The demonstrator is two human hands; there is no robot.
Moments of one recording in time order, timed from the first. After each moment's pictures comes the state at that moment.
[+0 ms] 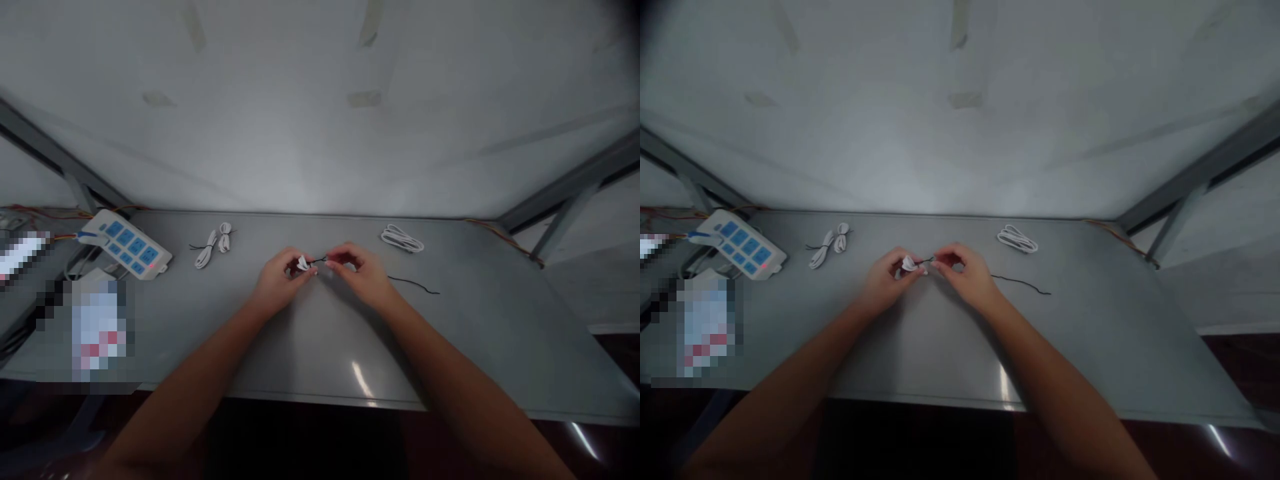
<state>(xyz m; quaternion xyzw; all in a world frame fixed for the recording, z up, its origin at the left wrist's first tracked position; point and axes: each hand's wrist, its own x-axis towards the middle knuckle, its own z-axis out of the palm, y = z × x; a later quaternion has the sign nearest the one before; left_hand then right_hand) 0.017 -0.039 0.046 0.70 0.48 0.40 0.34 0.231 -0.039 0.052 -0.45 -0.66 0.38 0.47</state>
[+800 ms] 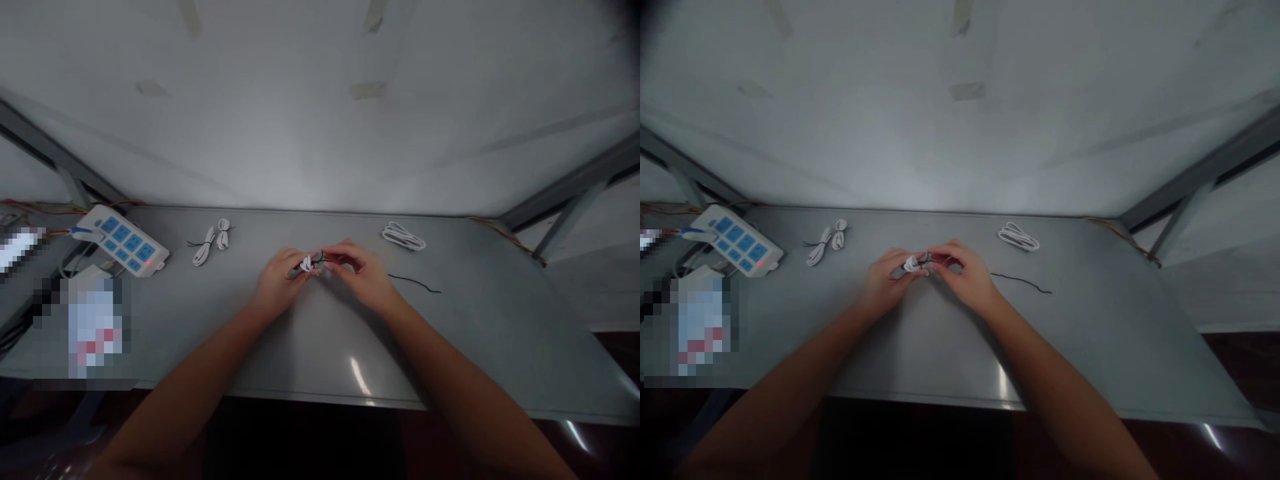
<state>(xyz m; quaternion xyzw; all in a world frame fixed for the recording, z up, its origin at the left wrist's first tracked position) 0.017 -0.043 0.043 0.77 0.44 0.40 0.23 0.229 -0.045 0.057 -0.40 -0.68 0.39 0.47</state>
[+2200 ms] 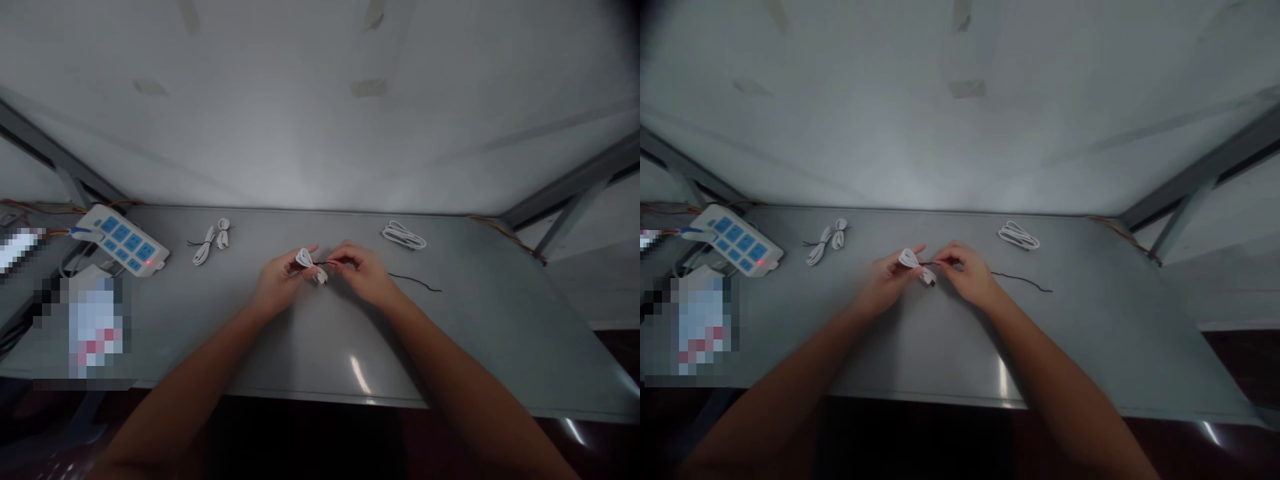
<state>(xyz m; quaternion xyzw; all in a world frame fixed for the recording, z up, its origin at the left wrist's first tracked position) 0.020 -0.047 0.047 0.63 0.45 0.40 0.49 0.235 -0.037 0.053 -0.41 -0.71 0.38 0.44</state>
